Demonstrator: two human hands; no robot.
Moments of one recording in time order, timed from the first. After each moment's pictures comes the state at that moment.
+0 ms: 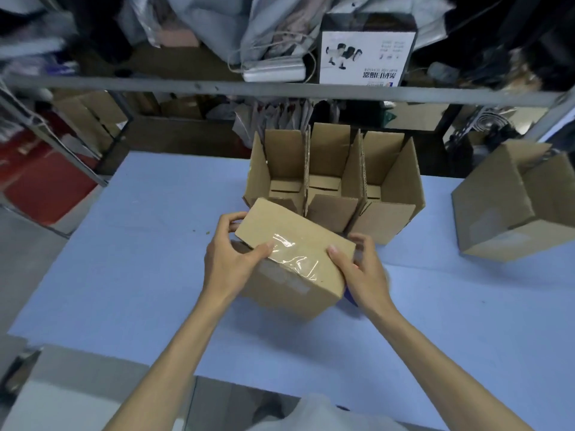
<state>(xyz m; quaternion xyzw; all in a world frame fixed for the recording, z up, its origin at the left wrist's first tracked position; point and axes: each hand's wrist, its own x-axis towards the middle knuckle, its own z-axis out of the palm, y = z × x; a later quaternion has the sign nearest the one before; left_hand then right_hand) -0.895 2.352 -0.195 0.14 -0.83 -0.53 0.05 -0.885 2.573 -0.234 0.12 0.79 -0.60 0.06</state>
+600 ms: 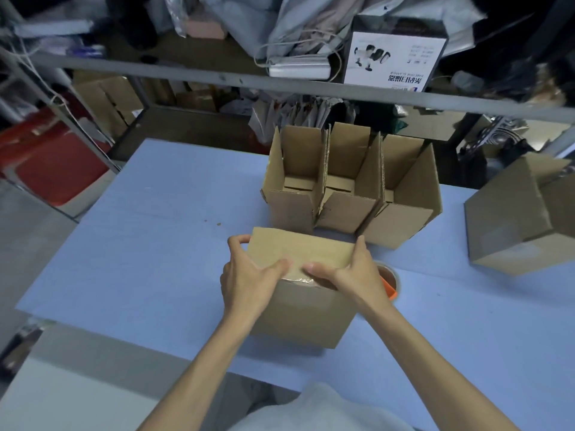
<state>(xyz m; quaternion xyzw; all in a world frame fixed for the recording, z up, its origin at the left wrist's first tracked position) -0.859 2.366 -0.205 0.29 -0.83 -0.47 0.00 -0.885 2.539 -0.212 0.13 0.84 -0.50 0.17</state>
